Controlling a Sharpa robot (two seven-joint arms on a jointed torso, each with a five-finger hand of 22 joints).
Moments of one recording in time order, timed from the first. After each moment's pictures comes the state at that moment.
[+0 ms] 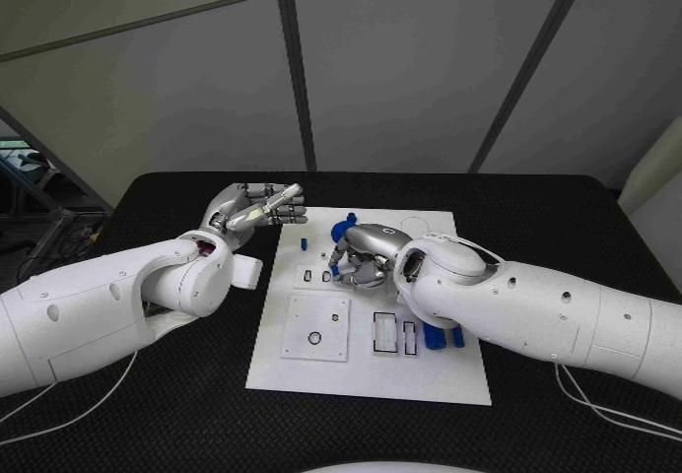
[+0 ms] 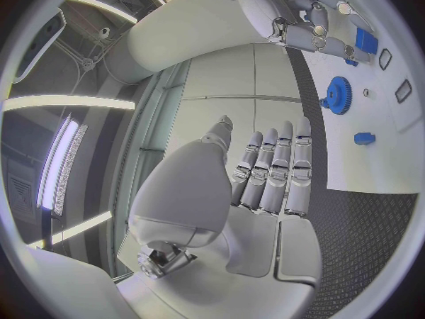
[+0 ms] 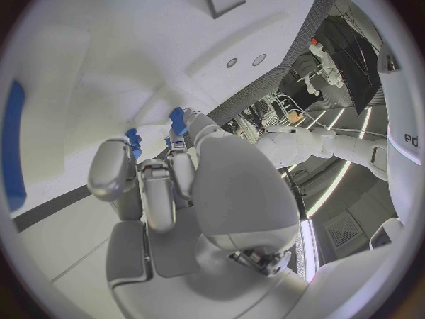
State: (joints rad) left arm 1.10 -0.93 0.06 1.55 -0.10 -0.36 0.42; left_hand 1.39 -0.01 0.08 0.15 0.14 0.89 0.23 0.09 0.07 0.95 0.19 0.11 0.07 1.02 0.15 0.10 0.13 0.20 0.87 0.25 0.32 0.11; right arm 1.14 -0.50 0.00 1.42 -1.52 -0.23 -0.18; right_hand 1.46 -0.03 0.20 0.11 0.25 1.03 0.13 0.17 0.09 1.37 0.05 1.35 1.31 1.47 -0.01 1.57 1.31 0.09 1.34 0.09 1.34 1.11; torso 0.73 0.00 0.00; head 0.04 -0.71
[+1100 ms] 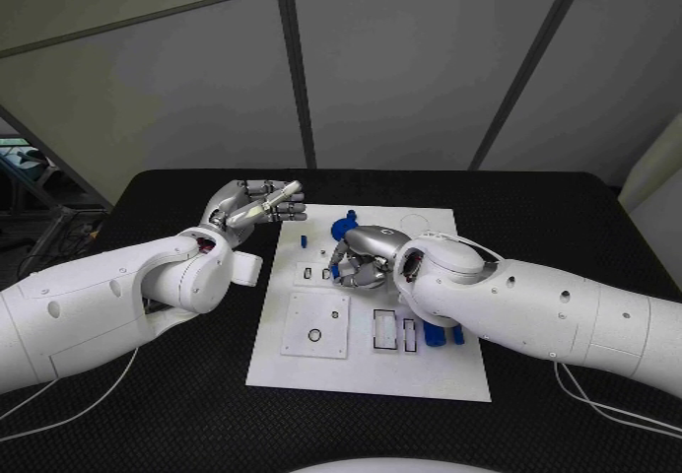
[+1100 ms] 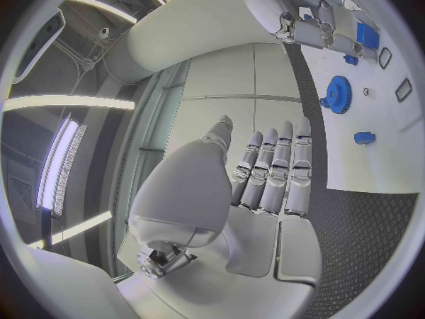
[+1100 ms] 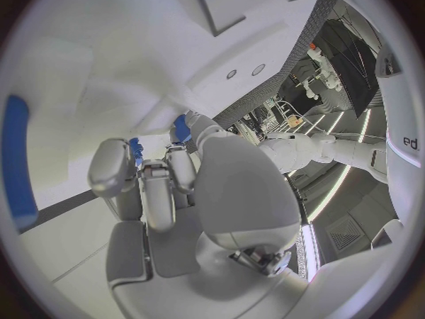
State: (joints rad) left arm 1.10 -0.93 0.06 1.55 -0.10 -0.36 0.42; left_hand 1.39 -0.01 0.08 0.15 0.14 0.89 0.23 0.09 0.07 0.95 0.19 0.11 0.07 1.02 0.15 0.10 0.14 0.20 0.87 0.25 0.32 0.11; right arm 1.14 -0.50 0.00 1.42 -1.53 -0.19 -0.19; right_hand 1.42 -0.06 0.21 0.11 0.25 0.98 0.16 0.14 0.08 1.34 0.07 1.32 1.28 1.46 -0.01 1.57 1.31 0.09 1.33 0.10 1.33 1.09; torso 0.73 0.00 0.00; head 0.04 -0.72
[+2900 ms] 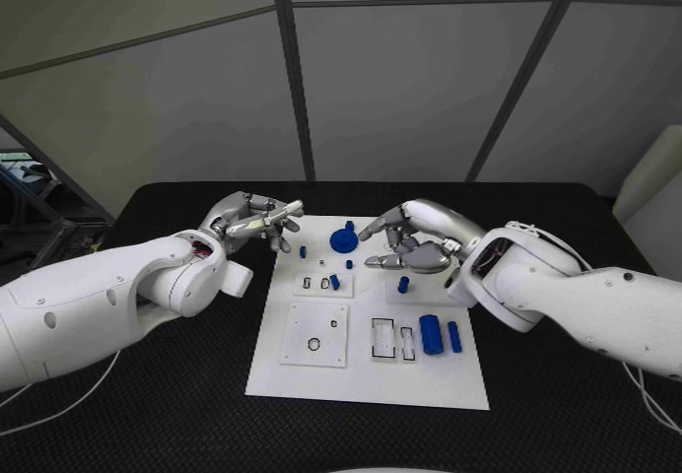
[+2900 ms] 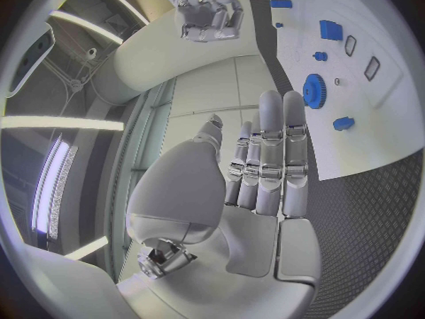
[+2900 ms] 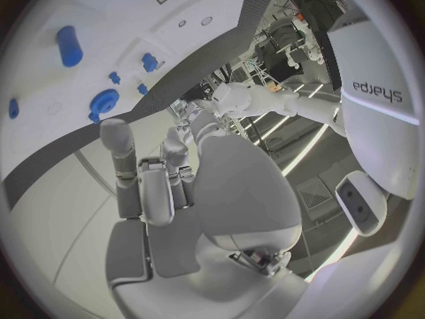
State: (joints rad) left arm 1.14 -0.94 0.06 1.51 -0.34 -0.29 0.20; left_hand 1.29 -0.03 -0.02 0.20 0.13 1.05 0.14 0.16 0.12 1.27 0.06 0.30 0.23 1.46 -0.01 0.77 0.74 0.20 1.22 0.10 0.68 0.32; right arm 1.18 -0.82 0.05 1.67 -1.23 -0.36 0.12; right_hand 1.43 -0.08 0.12 0.12 0.23 0.93 0.16 0.14 0.08 1.10 0.08 1.05 0.98 1.46 0.01 1.41 1.28 0.16 1.09 0.11 1.07 0.70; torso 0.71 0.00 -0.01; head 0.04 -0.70
